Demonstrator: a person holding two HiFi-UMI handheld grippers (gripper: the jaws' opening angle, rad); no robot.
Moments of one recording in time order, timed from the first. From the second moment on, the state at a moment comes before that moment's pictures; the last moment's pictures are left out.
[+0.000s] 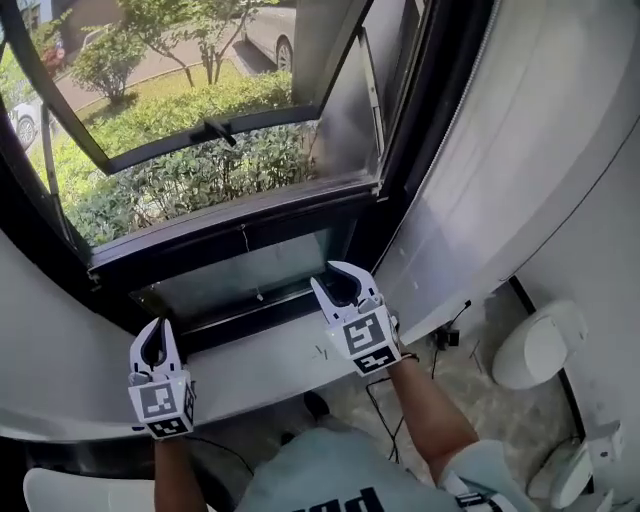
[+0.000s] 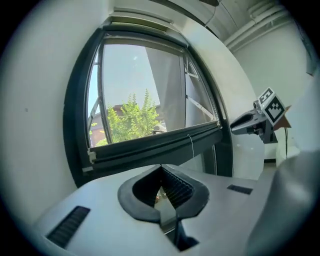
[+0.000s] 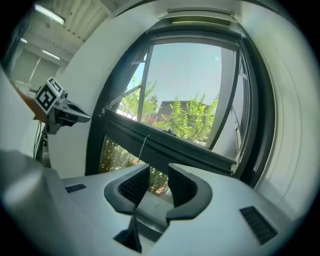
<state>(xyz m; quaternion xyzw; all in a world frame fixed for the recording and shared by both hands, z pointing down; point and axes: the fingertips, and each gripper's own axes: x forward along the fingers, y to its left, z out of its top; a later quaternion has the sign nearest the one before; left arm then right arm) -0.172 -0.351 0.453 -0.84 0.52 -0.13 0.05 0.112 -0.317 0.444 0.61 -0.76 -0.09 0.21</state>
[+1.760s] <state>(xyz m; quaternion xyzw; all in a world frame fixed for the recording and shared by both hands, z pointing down) -0.046 -0.135 0.442 -0.78 0.62 -0.11 0.03 0.187 -0.150 0.426 0.51 -0.86 -0.02 0.04</state>
